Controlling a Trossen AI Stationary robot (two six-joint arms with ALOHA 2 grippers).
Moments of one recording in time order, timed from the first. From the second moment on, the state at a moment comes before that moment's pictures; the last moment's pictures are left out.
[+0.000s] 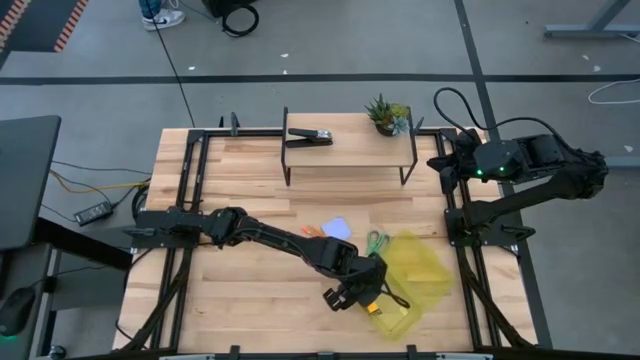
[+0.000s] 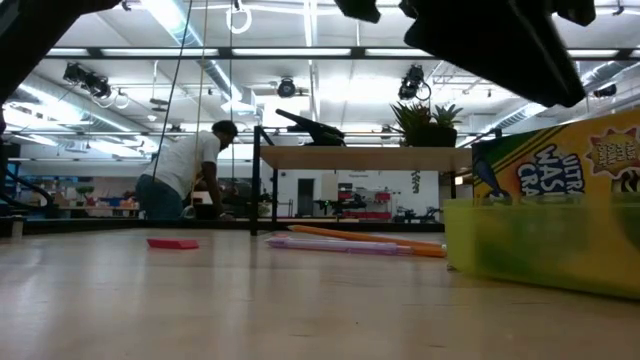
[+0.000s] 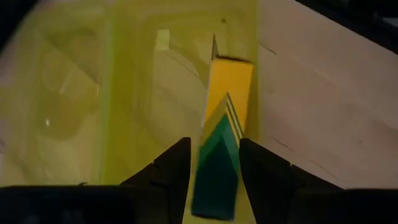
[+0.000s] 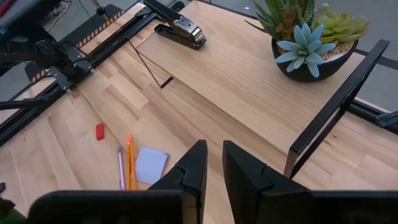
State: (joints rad) left arm -0.31 2.46 2.35 -0.87 0.09 0.63; right arm 0.10 0.76 1.22 -1.20 0.51 0.78
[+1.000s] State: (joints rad) left arm -0.30 2.50 2.35 -0.70 -0.34 0.49; right arm 0.10 0.76 1.22 -1.20 0.51 0.79
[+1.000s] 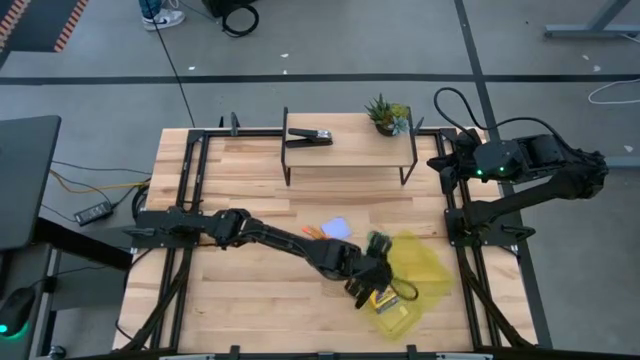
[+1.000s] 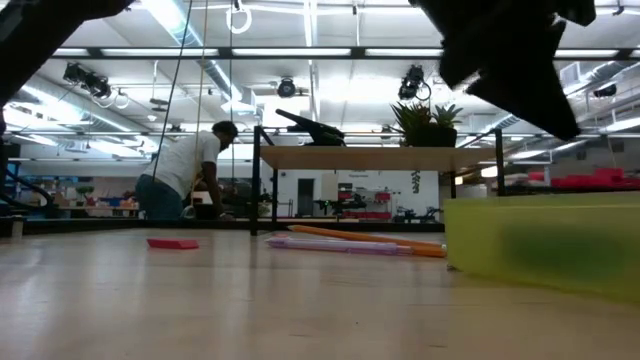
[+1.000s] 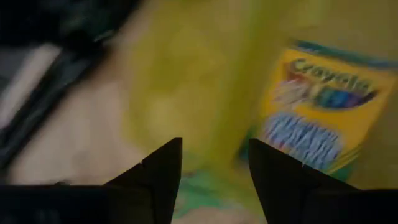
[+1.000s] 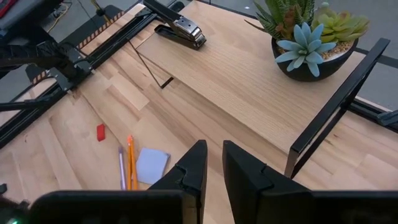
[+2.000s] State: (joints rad) left arm -0.22 2.42 2.32 -0.95 0.04 0.19; right arm 0.26 0.80 1.20 -1.19 0.48 0.95
